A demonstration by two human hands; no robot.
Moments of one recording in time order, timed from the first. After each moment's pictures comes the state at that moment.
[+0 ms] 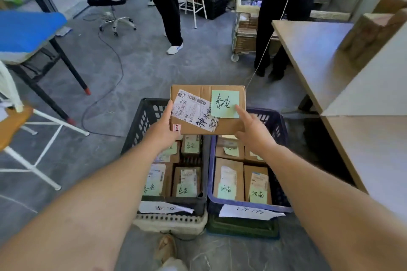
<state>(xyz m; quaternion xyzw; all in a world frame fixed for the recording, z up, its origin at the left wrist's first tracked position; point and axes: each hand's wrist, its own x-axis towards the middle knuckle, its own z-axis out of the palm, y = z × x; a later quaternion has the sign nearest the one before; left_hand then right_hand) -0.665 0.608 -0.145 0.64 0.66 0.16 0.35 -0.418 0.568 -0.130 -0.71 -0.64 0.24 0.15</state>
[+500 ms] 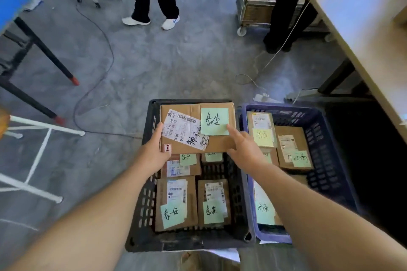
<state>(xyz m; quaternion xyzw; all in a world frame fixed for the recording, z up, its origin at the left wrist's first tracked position) -0.784 0.748 -0.255 0.60 0.67 0.10 0.42 -0.538 0.703 -0.232 -0.74 -0.59 0.32 0.08</state>
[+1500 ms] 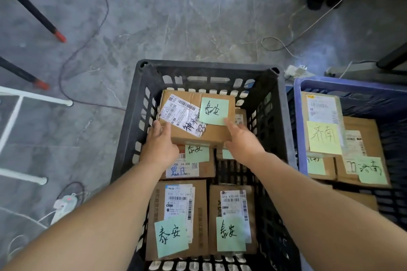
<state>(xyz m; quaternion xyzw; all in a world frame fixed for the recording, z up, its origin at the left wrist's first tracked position) -0.774 0.837 -0.449 0.62 0.71 -0.06 0.32 -0.568 0.826 -0.439 -0.71 -0.60 0.36 -0.04</state>
